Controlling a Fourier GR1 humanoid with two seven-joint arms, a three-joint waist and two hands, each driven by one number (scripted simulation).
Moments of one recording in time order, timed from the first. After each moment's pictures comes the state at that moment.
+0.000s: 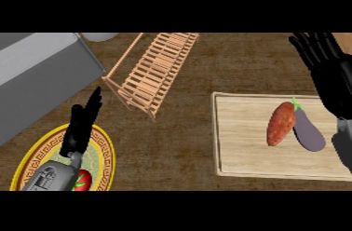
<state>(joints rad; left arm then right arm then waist) -0.18 0.36 -0.31 -1.34 0.15 0.34 0.19 -0.40 -0.57 0.15 -1.63 -0.45 -0.13 0.06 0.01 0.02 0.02</state>
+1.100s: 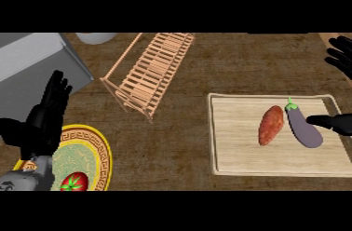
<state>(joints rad) -0.10 0.37 -0.12 -1.62 0.21 0.36 0.10 -0.23 -0.76 0.02 -1.72 -0.43 -0.03 0.25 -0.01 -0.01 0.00</state>
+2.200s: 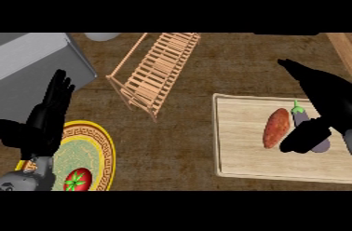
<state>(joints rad) -0.10 0.35 -0.11 -1.65 0.19 0.32 0.11 -0.59 -0.89 0.52 -1.84 0.05 0.18 1.03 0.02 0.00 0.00</state>
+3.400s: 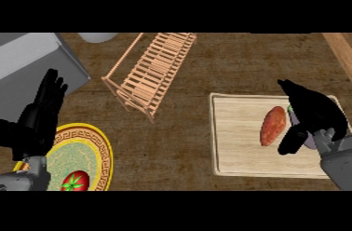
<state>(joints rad) -0.09 0.31 -0.03 -1.66 0.14 0.25 0.15 -0.41 -0.71 0.47 -1.65 0.37 0.29 0.93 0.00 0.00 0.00</state>
